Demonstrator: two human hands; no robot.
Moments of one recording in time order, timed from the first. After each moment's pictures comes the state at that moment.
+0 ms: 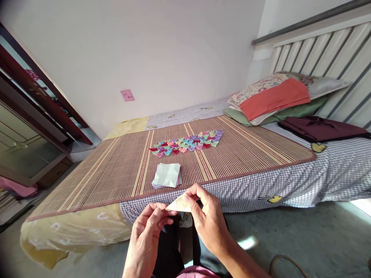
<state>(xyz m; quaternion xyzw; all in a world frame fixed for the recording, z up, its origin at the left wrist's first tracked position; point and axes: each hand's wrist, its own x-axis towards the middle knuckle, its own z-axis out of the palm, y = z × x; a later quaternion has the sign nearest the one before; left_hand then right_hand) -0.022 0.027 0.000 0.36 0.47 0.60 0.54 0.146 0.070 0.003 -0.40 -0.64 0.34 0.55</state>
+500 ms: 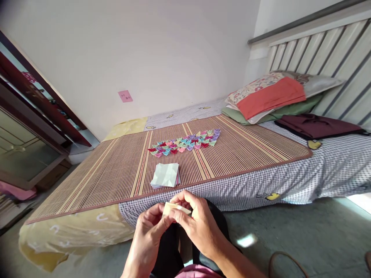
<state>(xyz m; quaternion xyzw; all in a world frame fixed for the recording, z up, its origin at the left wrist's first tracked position) -0.020 0.036 0.007 0.44 0.47 0.52 0.56 0.141 0.063 0.006 -0.36 -0.65 0.48 0.47</state>
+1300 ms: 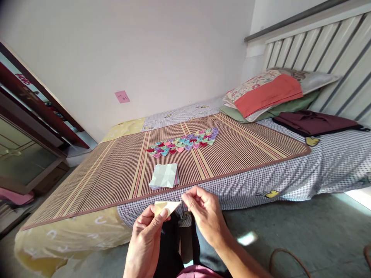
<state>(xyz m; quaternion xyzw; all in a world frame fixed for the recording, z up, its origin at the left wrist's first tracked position) -0.015 0.035 0.000 0.34 0.46 0.60 0.56 0.154 0.077 -0.014 -0.40 -0.54 0.50 0.55</state>
